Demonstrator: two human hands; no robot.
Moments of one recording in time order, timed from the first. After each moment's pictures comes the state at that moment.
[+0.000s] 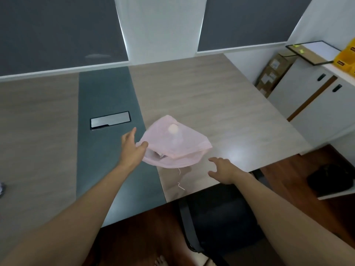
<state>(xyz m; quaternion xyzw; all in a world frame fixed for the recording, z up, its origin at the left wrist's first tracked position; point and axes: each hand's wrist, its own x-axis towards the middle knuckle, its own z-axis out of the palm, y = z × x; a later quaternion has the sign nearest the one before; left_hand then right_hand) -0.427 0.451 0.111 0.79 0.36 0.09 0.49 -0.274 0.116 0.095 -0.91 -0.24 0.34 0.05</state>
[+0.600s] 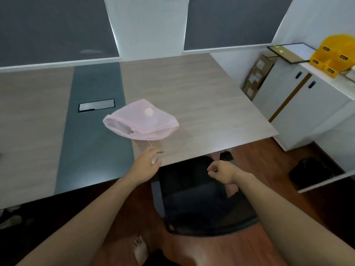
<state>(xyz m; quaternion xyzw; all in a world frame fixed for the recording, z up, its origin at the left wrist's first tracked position) -0.508 0.183 0.111 0.91 0.14 0.03 0.39 -0.330 -0.113 0.115 -0.90 -0.25 0.35 0.10</state>
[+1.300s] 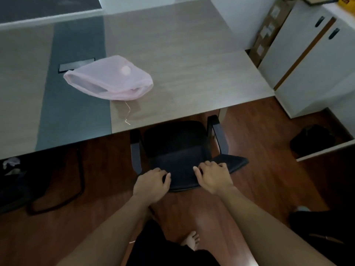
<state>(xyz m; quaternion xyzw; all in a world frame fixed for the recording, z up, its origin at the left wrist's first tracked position) -0.558 -0.082 -0.001 0.95 0.22 -0.12 0.17 -0.397 -0.289 0.005 -0.92 -0.35 0.20 0.00</state>
